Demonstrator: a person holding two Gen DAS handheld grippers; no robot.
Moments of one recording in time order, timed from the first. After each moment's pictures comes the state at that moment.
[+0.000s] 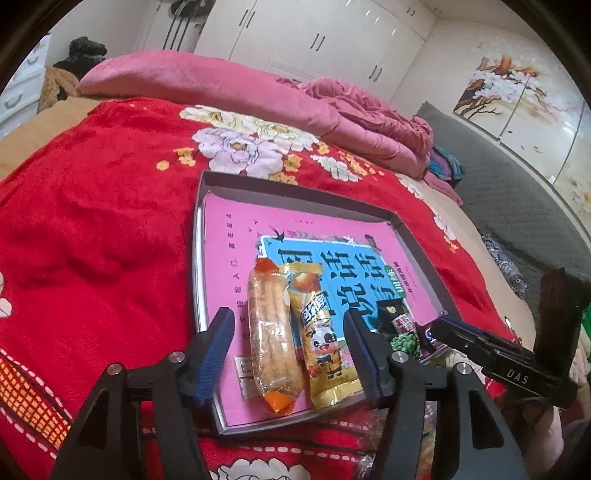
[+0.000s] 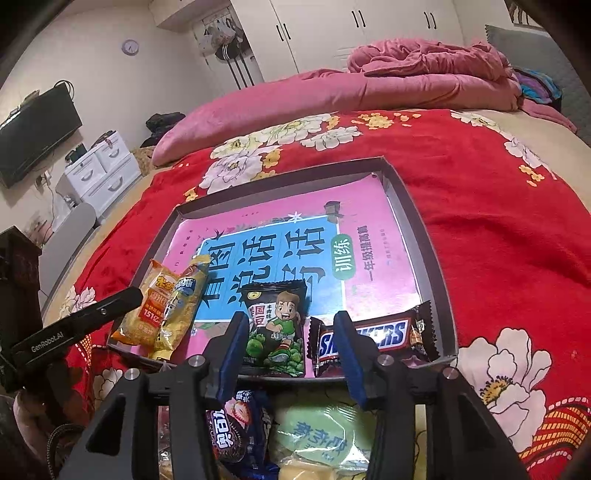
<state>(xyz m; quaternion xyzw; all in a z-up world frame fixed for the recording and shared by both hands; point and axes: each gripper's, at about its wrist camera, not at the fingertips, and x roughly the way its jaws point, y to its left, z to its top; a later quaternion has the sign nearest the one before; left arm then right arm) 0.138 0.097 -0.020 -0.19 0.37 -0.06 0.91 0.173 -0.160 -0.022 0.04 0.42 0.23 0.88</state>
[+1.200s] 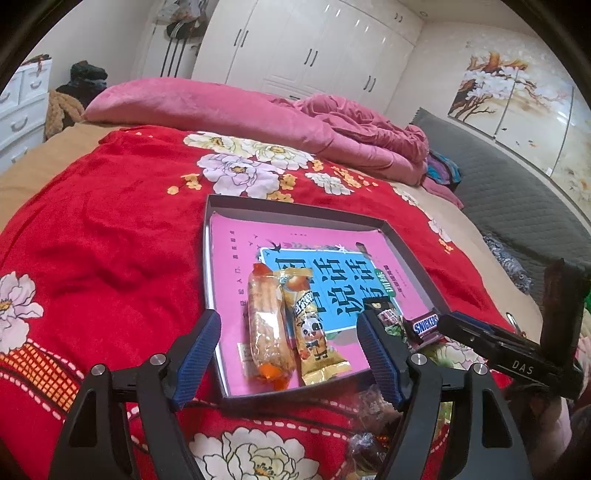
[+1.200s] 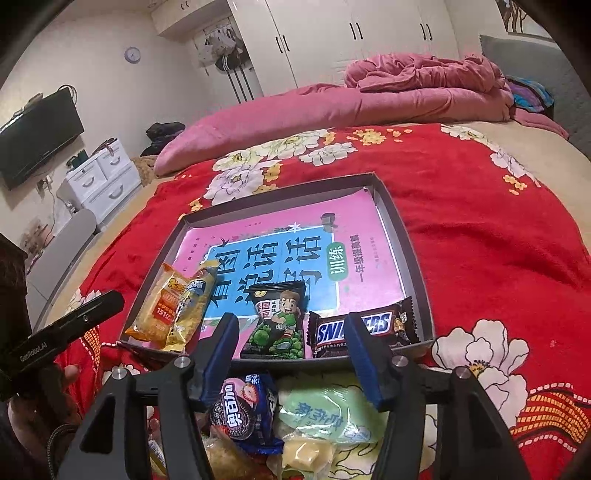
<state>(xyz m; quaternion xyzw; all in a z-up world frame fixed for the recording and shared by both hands) 0.104 0.092 0.004 -0.16 0.34 -0.05 0.93 0.149 -0.169 -0.004 0.04 0.40 0.22 0.89</state>
